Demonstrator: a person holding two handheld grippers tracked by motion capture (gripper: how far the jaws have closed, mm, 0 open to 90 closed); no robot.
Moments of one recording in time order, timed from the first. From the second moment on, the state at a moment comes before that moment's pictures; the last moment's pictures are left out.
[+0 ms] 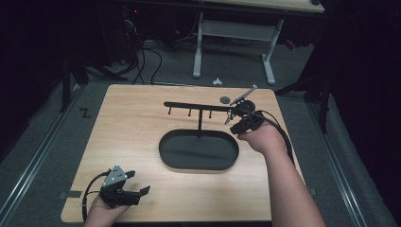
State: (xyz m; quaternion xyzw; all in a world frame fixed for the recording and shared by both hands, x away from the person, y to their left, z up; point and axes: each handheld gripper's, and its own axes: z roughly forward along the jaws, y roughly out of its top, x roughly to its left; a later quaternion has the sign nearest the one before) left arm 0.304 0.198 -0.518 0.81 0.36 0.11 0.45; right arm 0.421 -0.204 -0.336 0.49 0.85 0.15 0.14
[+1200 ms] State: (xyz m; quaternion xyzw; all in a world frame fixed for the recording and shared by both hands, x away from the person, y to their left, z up) left arm 0.291 0.223 -0.522 0.79 0.39 0.14 0.44; right arm 0.315 -0.258 -0.460 0.53 0.79 0.24 0.20
